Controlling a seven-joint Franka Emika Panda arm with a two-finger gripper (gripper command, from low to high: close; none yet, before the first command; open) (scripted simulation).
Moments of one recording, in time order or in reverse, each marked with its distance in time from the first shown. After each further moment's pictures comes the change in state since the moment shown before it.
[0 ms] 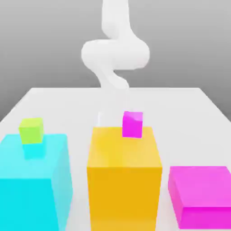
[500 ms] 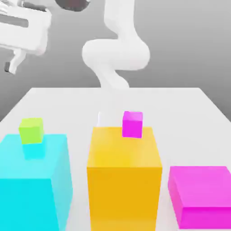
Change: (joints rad) arm -0.187 0.416 -0.344 -0.227 -0.183 0.316 -0.324
